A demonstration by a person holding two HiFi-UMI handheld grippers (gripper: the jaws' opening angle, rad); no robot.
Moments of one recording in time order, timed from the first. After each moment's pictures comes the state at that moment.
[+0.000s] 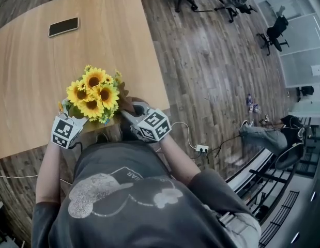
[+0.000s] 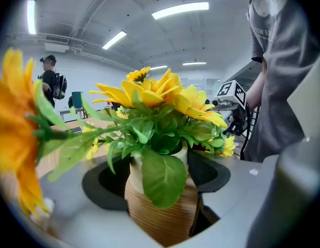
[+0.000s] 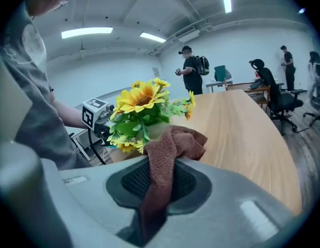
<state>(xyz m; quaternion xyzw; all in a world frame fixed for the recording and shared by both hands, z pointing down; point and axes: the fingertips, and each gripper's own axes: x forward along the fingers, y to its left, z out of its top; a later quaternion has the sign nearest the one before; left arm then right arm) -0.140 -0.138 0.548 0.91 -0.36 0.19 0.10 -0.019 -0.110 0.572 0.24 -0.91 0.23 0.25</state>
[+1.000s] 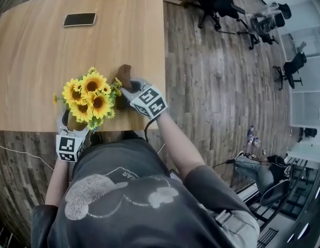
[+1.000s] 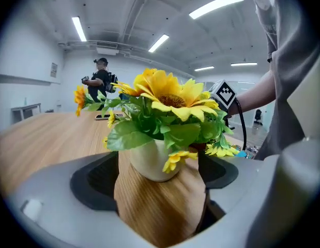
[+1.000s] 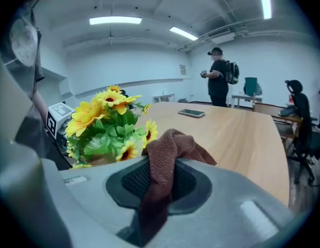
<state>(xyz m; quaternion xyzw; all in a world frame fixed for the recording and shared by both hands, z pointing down) -0.139 -0.112 0.573 0.77 -0.59 0.14 0.18 -0.036 -0.241 0.571 0.12 -0.95 0.10 0.28</state>
